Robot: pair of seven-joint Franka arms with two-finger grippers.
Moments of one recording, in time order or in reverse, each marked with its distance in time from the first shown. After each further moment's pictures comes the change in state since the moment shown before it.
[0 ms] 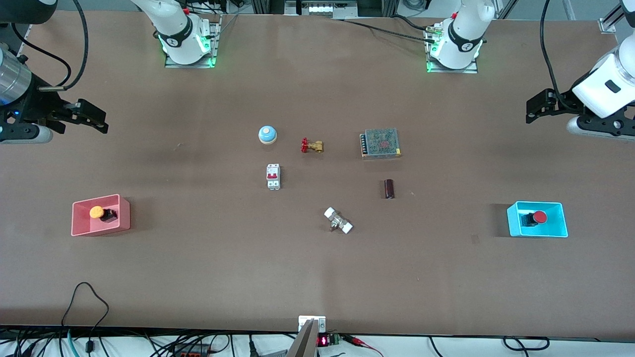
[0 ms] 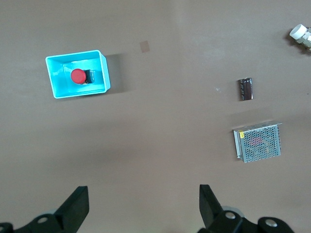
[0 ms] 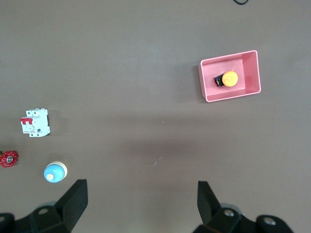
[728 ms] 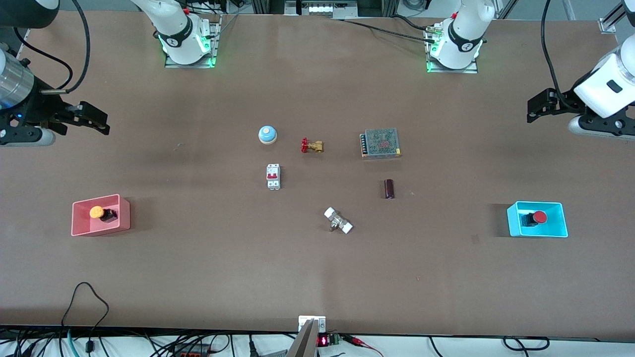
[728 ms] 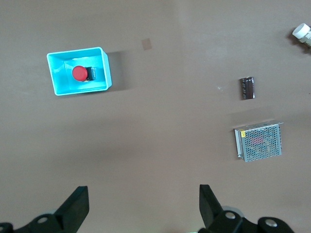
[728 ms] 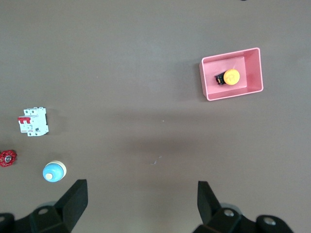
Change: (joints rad) left arm 0.008 0.005 0.011 0.001 0.000 -0.006 -0.003; right arm 0.000 0.023 -0.001 -0.002 0.000 0.001 0.000
